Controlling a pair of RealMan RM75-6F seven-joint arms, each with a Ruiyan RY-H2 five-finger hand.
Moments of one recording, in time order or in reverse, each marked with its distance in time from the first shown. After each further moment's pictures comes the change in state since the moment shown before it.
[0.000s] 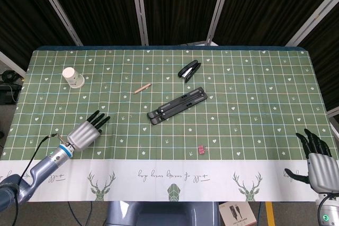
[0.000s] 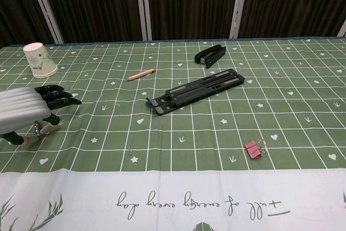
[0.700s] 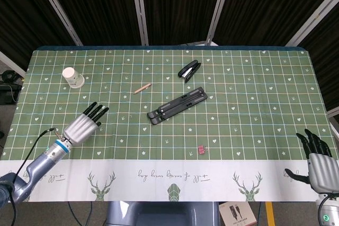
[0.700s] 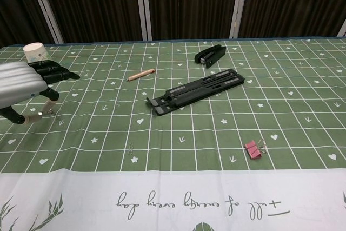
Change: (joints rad) left arm -0.011 0.089 -0.059 -0.151 -0.057 0.052 -0.019; right arm -0.001 0.001 0.002 -0.003 0.005 0.001 0.001
